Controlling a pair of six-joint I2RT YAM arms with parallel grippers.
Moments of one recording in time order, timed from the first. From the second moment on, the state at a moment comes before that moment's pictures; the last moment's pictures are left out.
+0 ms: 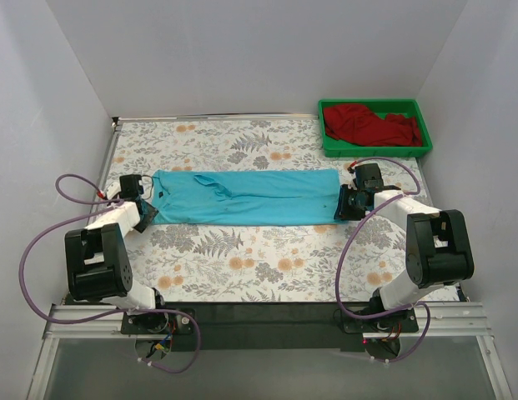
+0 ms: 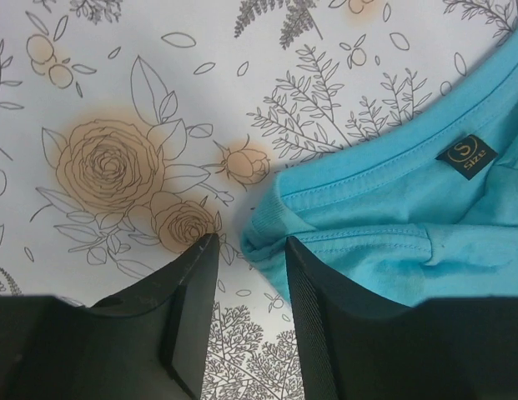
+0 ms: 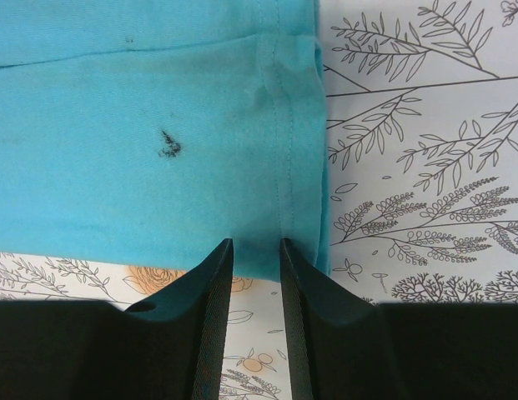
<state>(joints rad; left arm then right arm) 0.17 1.50 0.74 -0.31 -0.27 -0.76 0.15 1.57 0.83 -0.33 -0.17 0.26</state>
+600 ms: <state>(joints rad) 0.17 1.58 0.87 -0.38 -0.40 -0.70 0.15 1.57 0.83 -0.33 -0.12 0.26</state>
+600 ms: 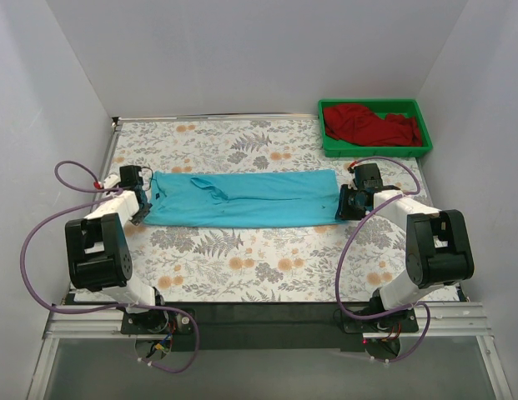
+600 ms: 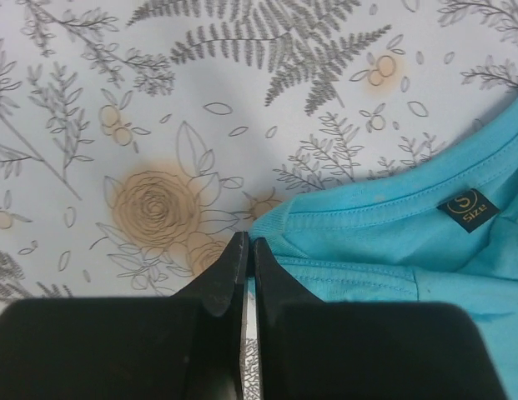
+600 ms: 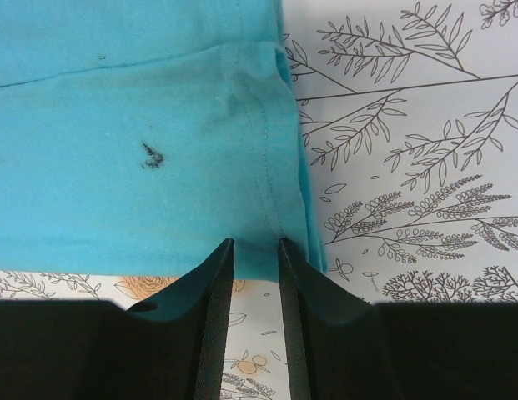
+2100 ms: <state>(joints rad) 0.15 1.52 1.04 -0.64 -0.50 -0.77 0.51 1.50 0.93 -0.46 -0.04 0.14</state>
